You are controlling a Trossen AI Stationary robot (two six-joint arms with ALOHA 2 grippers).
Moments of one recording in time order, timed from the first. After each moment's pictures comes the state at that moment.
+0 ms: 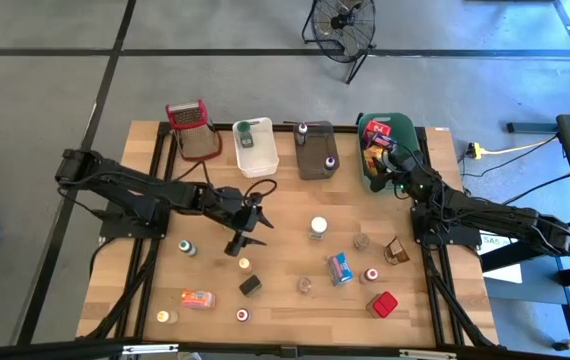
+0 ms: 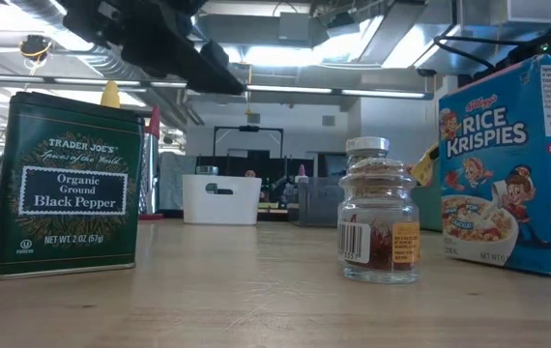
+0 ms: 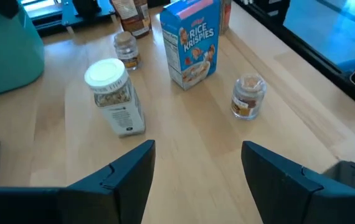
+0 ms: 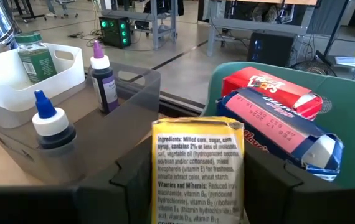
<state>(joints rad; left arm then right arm) -0.10 1.33 0.73 0.06 0.15 0.19 -0.47 0.52 0.01 0.25 0.47 0.13</state>
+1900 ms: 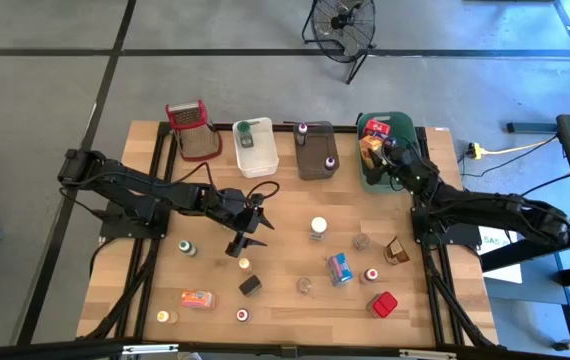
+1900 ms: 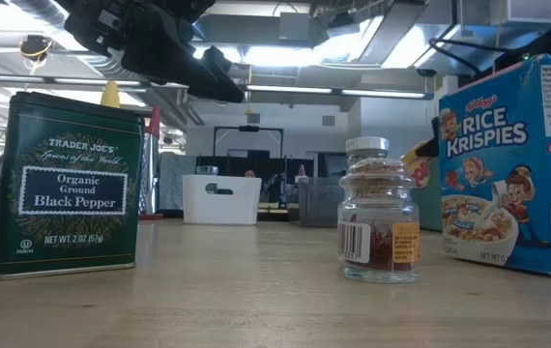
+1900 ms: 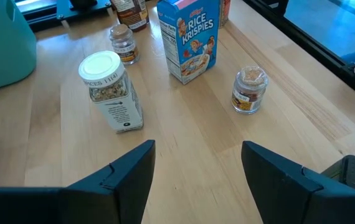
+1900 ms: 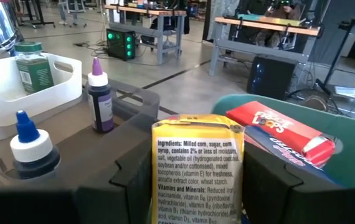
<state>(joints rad) -0.10 1.35 0.73 0.06 0.15 0.20 -0.62 0.87 0.01 0.70 0.30 -0.01</state>
